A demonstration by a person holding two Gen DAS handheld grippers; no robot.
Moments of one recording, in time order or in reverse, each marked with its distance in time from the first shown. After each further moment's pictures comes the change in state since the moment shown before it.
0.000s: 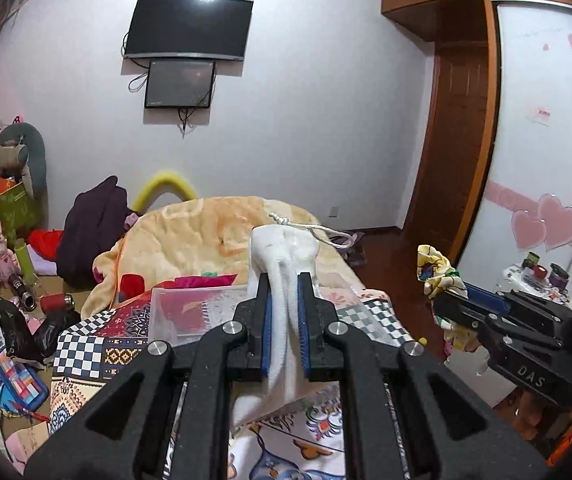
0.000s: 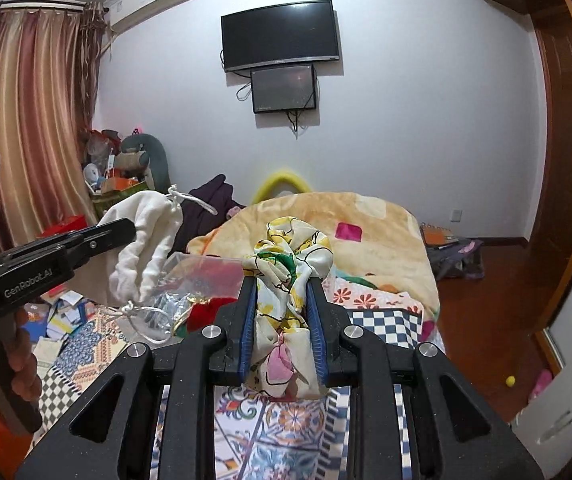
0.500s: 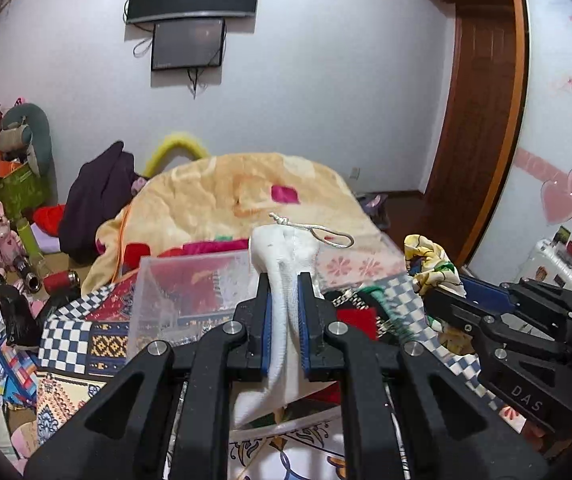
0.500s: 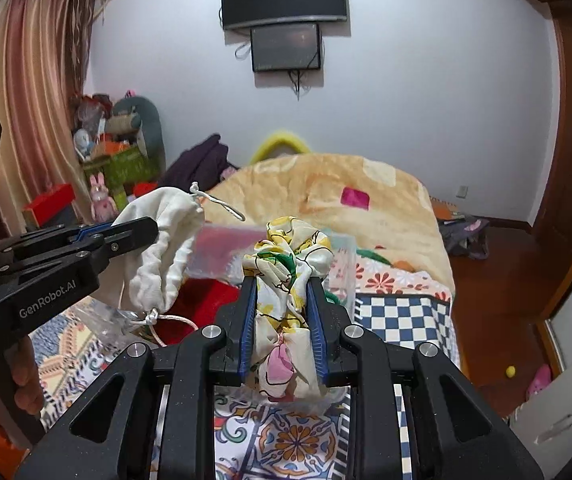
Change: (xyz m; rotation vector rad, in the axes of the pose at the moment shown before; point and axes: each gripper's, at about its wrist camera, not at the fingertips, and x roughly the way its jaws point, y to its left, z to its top) left arm 0.076 0.009 -0.029 0.007 0.150 0.063; right arm 0.062 0.004 -0.013 -0.028 0.143 -0.015
